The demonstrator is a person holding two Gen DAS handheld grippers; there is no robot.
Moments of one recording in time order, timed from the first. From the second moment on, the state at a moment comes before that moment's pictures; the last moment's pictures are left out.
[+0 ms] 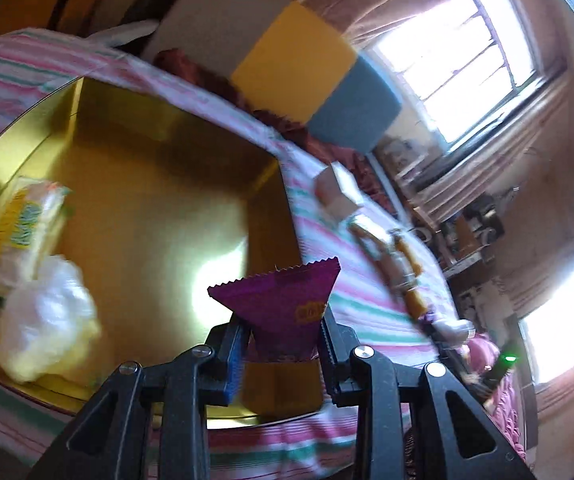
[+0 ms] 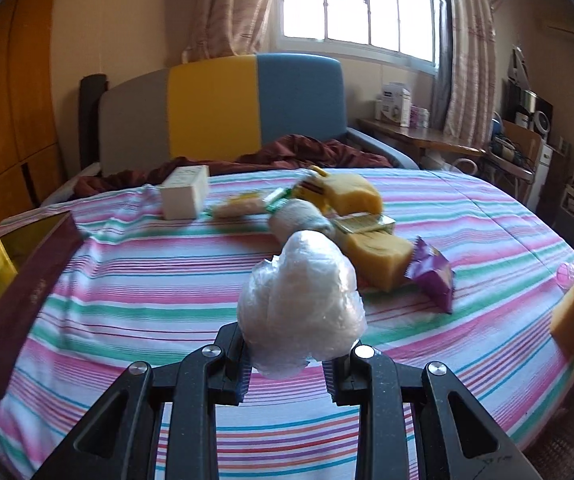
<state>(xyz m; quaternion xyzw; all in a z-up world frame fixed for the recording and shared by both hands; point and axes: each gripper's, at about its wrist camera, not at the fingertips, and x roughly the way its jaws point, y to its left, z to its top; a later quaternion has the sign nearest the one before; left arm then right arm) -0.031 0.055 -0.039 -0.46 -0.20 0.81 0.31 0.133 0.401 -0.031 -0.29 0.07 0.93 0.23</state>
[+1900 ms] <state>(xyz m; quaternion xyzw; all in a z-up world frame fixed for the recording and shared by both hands) -0.046 -0.070 -0.014 -0.37 -0.26 0.89 0.02 0.051 0.175 0.007 -0.29 0.04 0.95 -0.11</state>
